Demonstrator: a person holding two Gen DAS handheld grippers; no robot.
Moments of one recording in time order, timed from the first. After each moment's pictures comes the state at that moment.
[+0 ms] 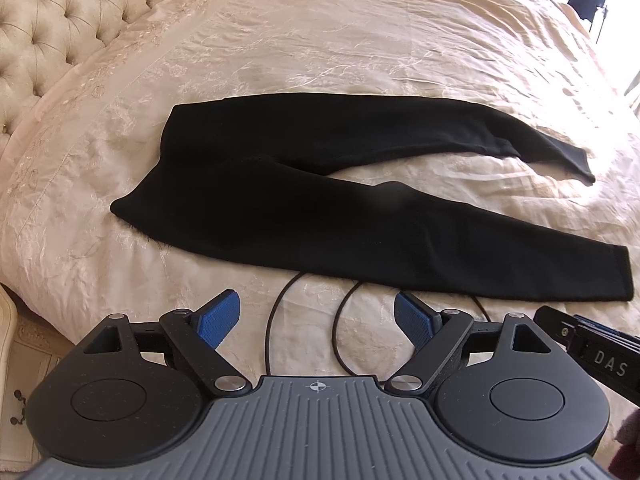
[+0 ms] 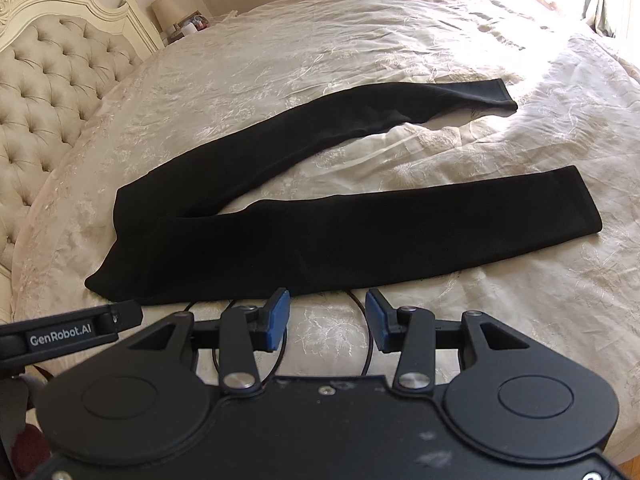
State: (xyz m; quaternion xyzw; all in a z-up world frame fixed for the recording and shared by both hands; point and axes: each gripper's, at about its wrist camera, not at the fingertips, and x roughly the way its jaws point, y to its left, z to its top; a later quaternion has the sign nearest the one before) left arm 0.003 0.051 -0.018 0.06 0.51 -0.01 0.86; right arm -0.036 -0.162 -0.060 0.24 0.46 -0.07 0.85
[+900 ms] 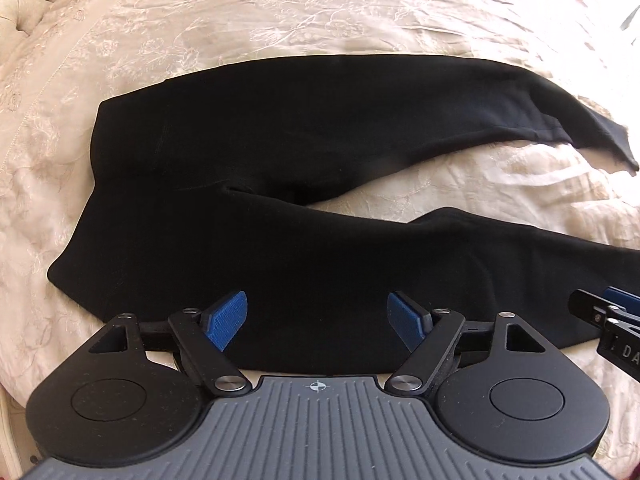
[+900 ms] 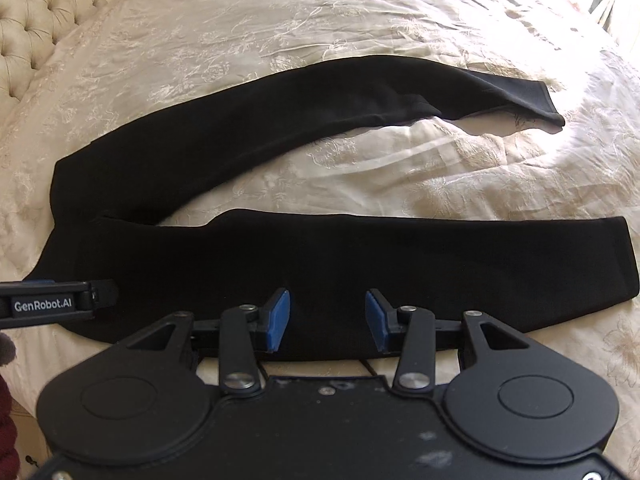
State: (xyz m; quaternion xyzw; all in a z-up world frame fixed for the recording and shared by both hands) left arm 0.160 0.071 -0.088 0.10 0.59 -0.07 0.79; right arm 0.110 -0.142 -0.111 0.16 0.54 -0.10 0.82
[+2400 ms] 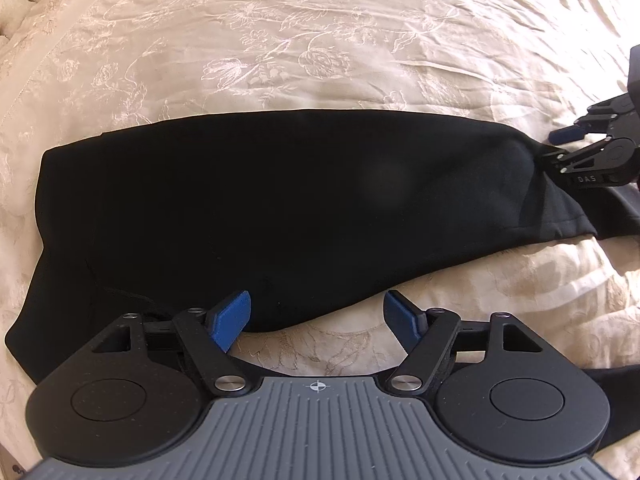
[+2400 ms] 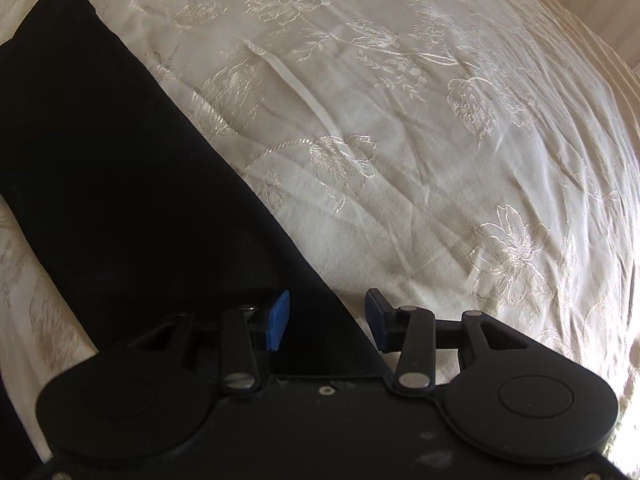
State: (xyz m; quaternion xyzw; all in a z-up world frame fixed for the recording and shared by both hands) left arm 0.265 0.011 -0.118 0.08 0.60 -0.04 0.79; right arm 0.390 -0.288 -0.227 -0.21 0.55 0.20 0.79
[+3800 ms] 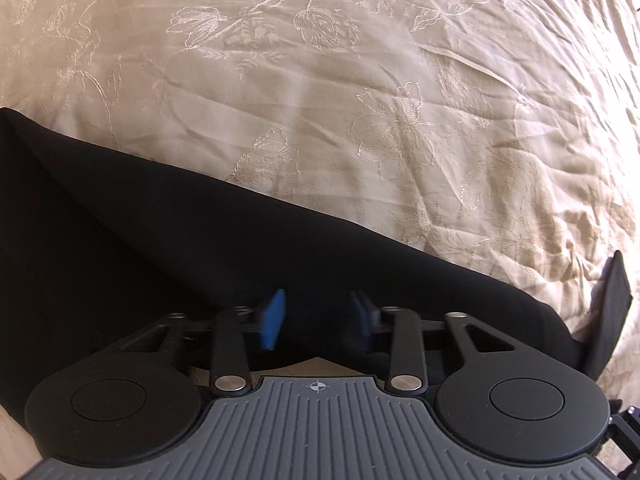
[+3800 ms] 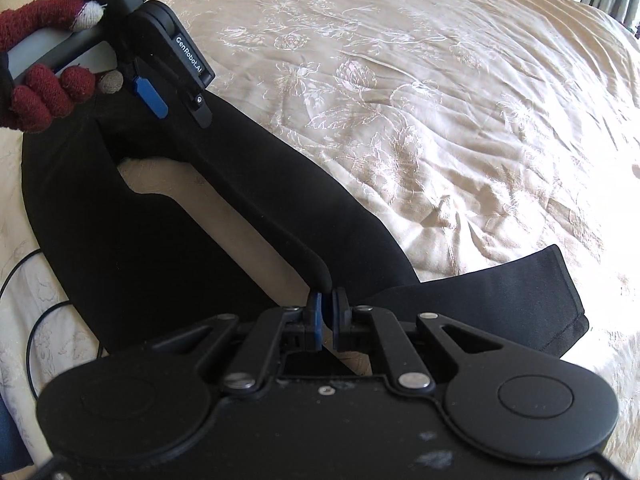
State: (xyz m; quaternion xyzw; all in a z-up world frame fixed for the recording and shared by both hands) left arm 0.326 0.026 -0.154 -0.02 0.68 -0.07 0.73; right arm 0.181 -0.235 -0.153 -0.05 0.53 0.13 0.84
